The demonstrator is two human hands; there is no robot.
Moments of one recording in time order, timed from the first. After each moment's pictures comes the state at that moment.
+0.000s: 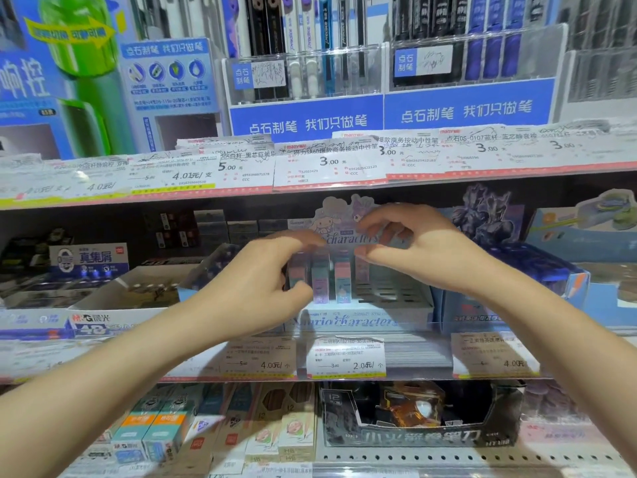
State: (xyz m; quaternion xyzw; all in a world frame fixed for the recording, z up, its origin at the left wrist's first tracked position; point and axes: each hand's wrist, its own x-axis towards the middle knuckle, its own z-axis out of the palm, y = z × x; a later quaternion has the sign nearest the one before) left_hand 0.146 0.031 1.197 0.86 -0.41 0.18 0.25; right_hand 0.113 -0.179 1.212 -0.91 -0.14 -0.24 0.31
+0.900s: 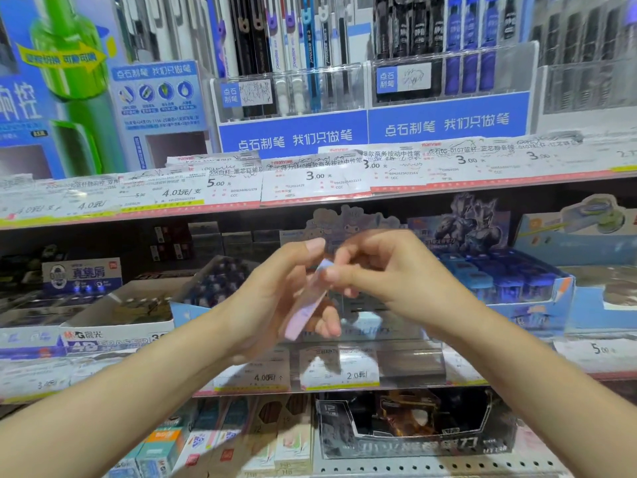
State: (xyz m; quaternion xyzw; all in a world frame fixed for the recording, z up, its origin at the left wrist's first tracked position) left_hand 0.121 0.006 1.199 0.64 -0.32 -0.22 0.66; right_hand 0.089 -0.148 1.201 -0.80 -0.22 -0.19 0.53
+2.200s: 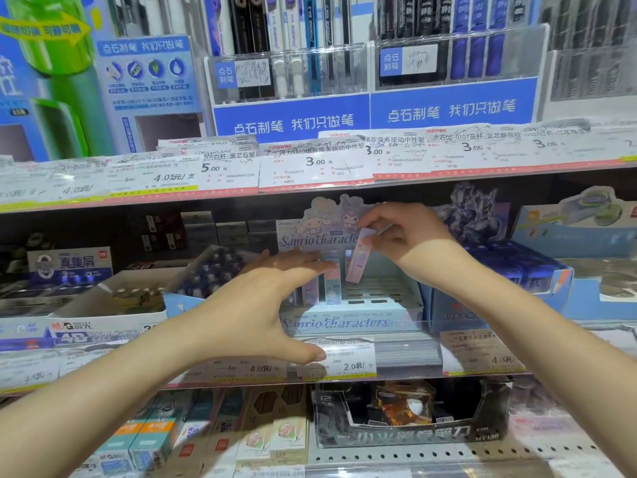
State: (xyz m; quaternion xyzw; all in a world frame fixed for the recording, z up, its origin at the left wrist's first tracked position) left_hand 0.153 0.033 1.182 0.89 -0.44 0.10 0.10; right_hand 0.134 -0.185 1.204 -0.89 -0.10 -0.28 0.35
